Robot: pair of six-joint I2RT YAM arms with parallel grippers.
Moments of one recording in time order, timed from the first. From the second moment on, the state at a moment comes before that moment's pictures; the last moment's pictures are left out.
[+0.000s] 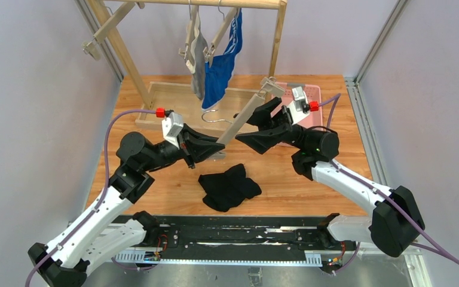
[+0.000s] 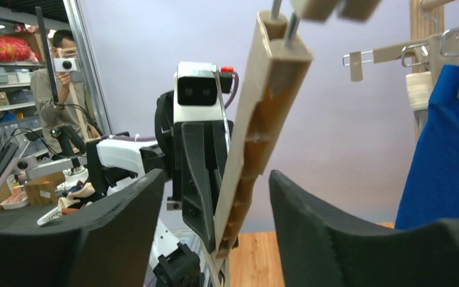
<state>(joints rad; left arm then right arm) -0.62 0.77 0.79 0.22 0.62 -0.29 0.65 1.24 0.81 1.31 -0.72 0.80</state>
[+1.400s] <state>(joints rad) -0.62 0.57 1.16 -1.21 -0.57 -0.34 1.04 1.41 0.67 -0.03 -0.07 -0.04</state>
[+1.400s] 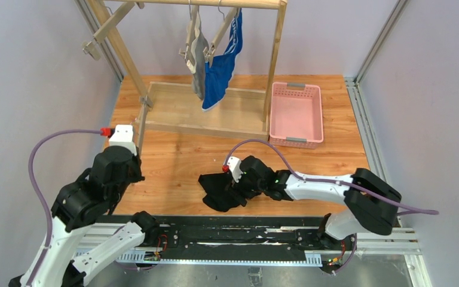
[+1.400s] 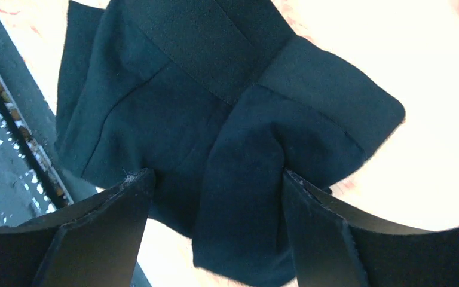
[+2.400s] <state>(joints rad) -0.15 1.41 1.91 -0.90 -0.12 0.02 1.04 1.26 0.92 -0.29 0.14 0.04</state>
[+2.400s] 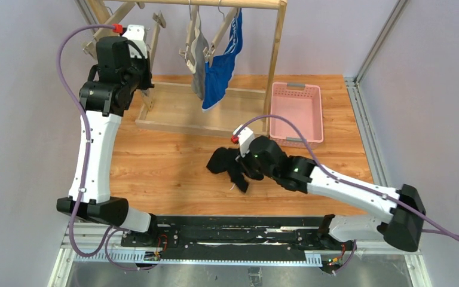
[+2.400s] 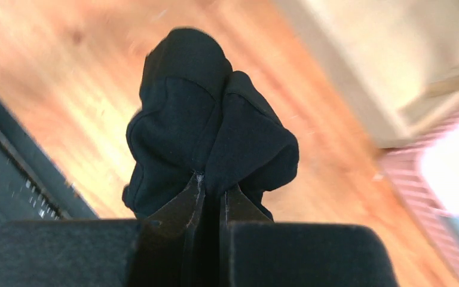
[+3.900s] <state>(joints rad) 0.07 1.69 2.29 -0.73 0.20 -0.10 0.27 1.48 0.96 0.04 0.26 -0.09</state>
